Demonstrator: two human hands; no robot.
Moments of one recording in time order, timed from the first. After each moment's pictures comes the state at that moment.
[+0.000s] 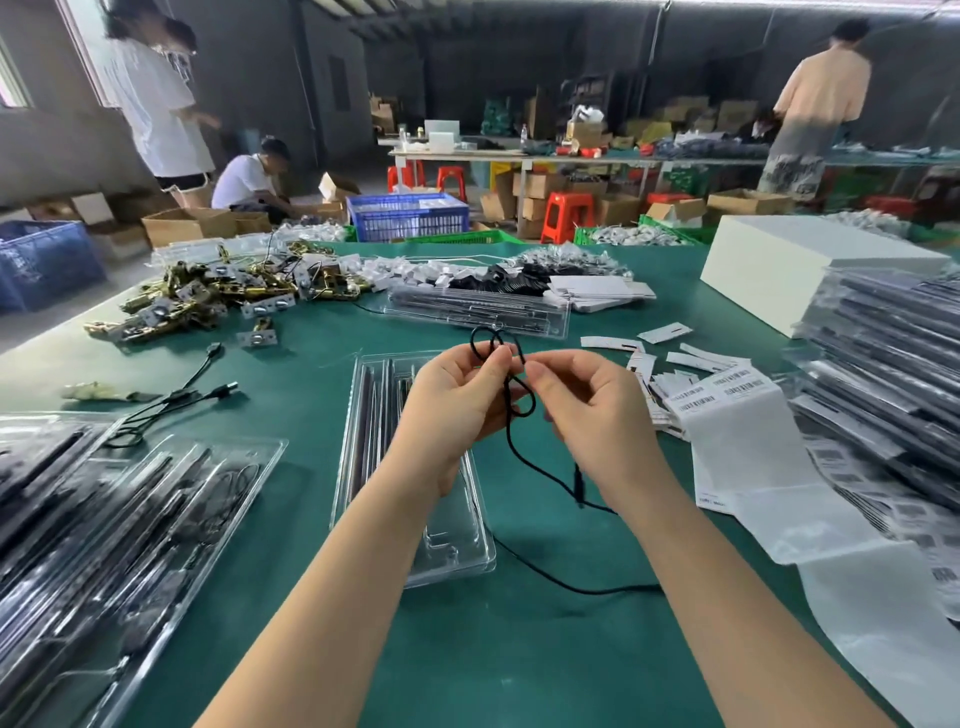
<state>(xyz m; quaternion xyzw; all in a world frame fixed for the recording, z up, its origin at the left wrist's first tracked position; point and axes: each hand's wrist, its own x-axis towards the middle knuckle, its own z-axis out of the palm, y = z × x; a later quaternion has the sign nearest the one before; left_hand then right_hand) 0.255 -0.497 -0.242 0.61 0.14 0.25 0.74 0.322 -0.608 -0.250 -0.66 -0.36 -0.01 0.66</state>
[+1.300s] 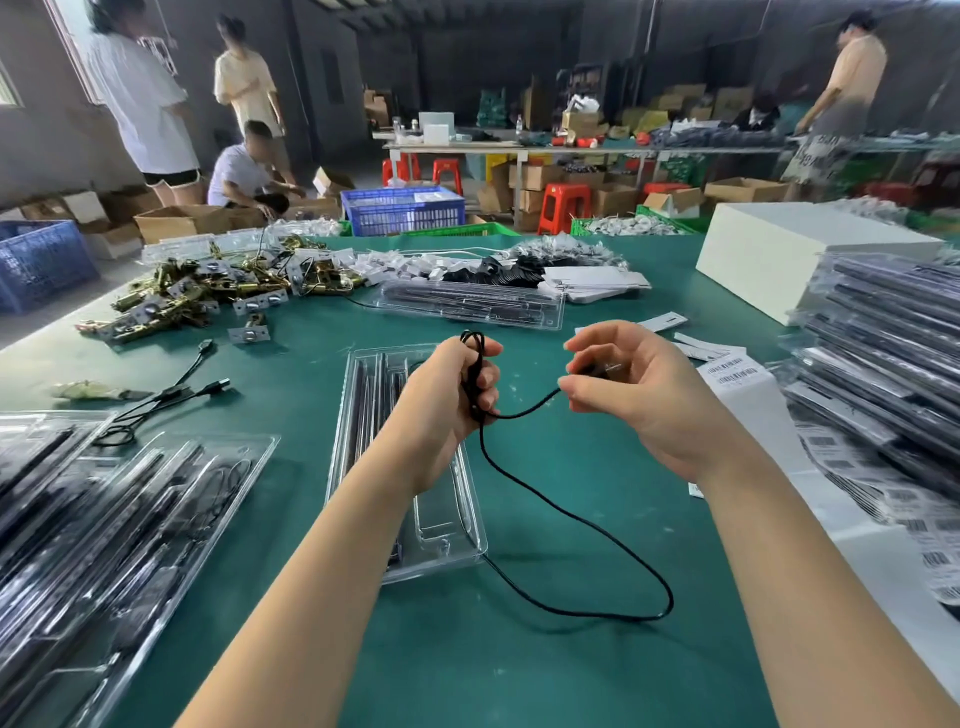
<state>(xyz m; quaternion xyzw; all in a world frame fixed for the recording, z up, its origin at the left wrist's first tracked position) 0.258 -0.496 -0.238 0.57 0.13 0.20 0.78 0.350 -0.654 -0.230 -0.63 -0.37 0.16 0.66</state>
